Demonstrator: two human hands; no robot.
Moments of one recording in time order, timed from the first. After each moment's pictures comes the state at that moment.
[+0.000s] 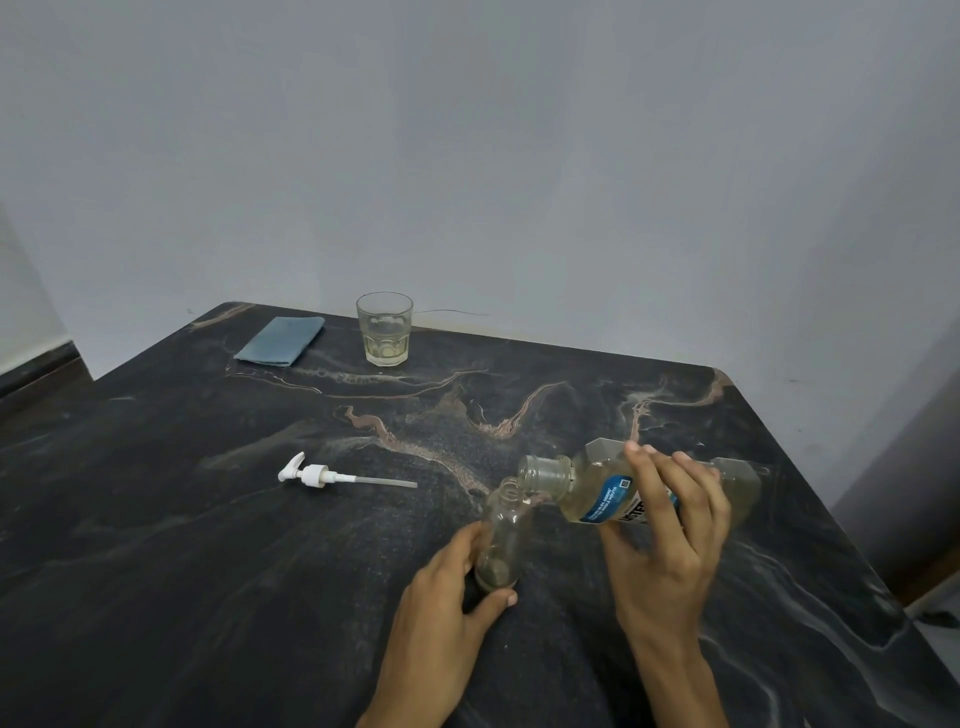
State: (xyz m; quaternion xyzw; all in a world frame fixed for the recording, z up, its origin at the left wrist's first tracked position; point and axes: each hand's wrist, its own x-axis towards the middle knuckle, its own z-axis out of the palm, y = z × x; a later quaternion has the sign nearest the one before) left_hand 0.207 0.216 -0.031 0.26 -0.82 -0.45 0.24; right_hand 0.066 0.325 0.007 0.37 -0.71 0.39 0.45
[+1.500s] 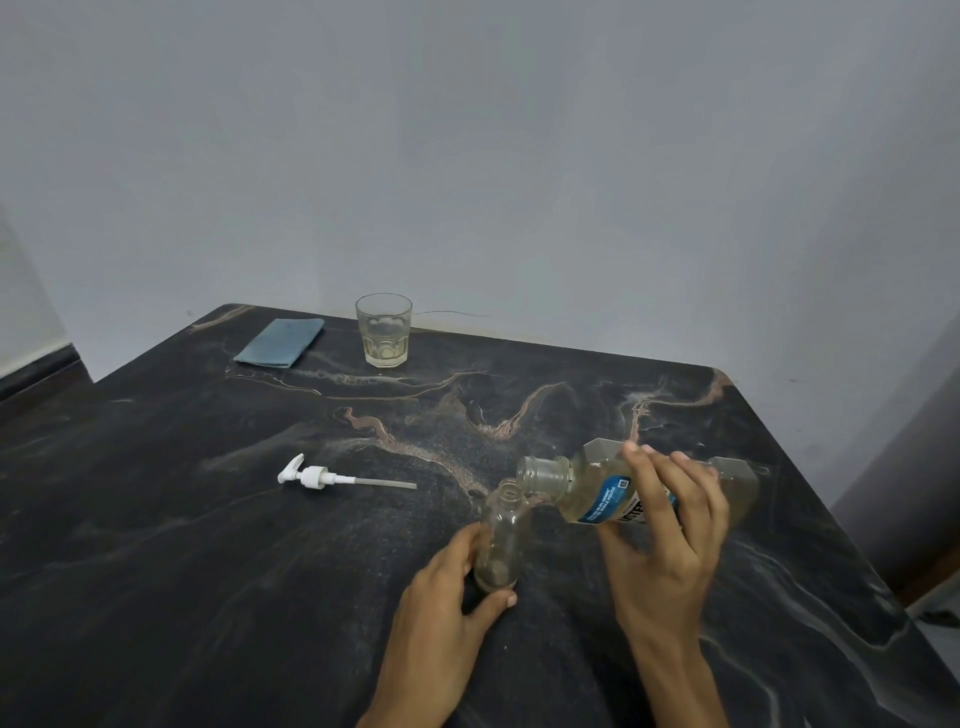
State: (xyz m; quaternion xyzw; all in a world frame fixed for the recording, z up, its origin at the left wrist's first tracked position) left_hand 0.206 0.215 -0.034 0.25 -0.82 -0.45 0.24; right_hand 0.067 0.325 0.009 0.38 -0.72 0.38 0.45
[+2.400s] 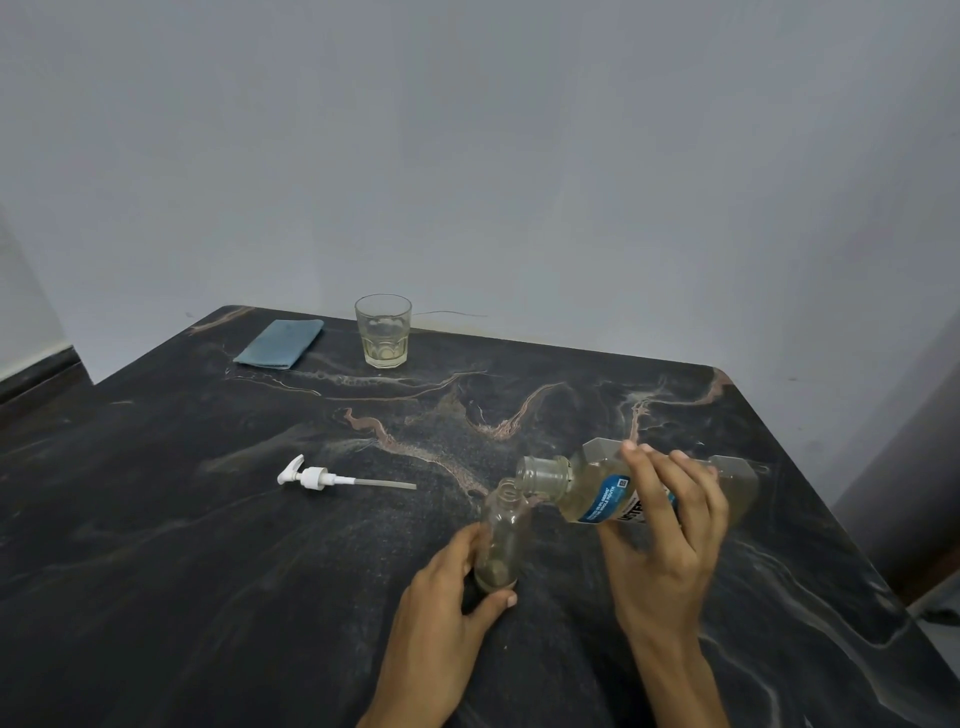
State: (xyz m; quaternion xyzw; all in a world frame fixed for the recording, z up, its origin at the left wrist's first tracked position) left_hand 0.205 0.214 -0.038 0.26 -0.82 -0.45 0.25; right_hand 0.067 0.325 0.009 0.37 -0.71 0.39 0.45
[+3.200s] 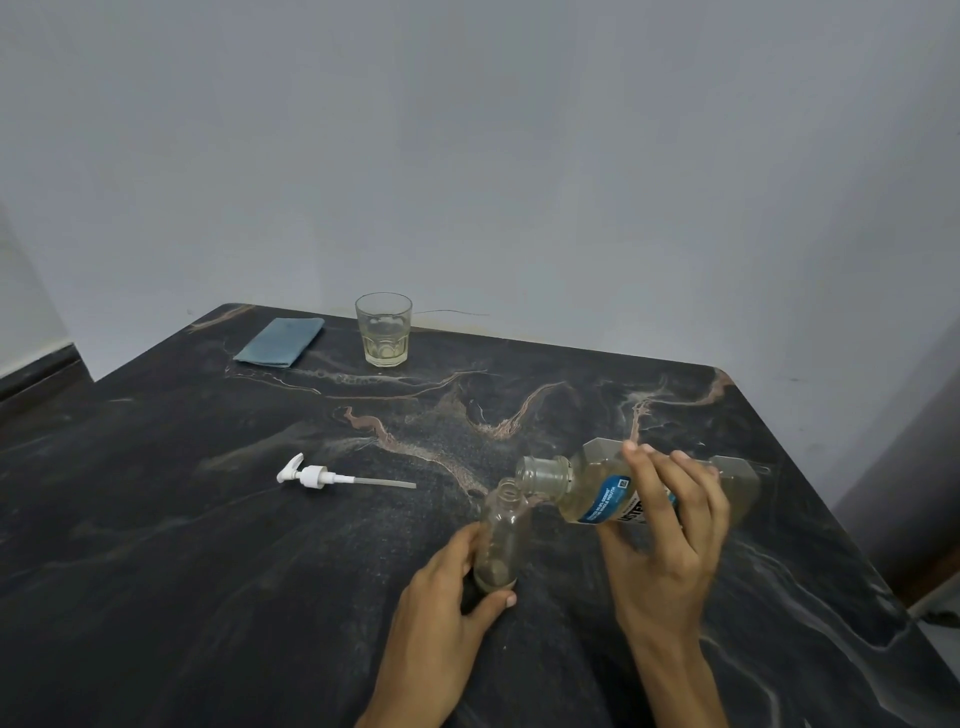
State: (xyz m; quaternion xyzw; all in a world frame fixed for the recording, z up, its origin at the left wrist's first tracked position) left_hand 0.205 0.214 -0.037 0.25 -0.82 -0.45 0.24; right_hand 0.068 0.325 0.010 0.37 -0.71 0.39 0.45
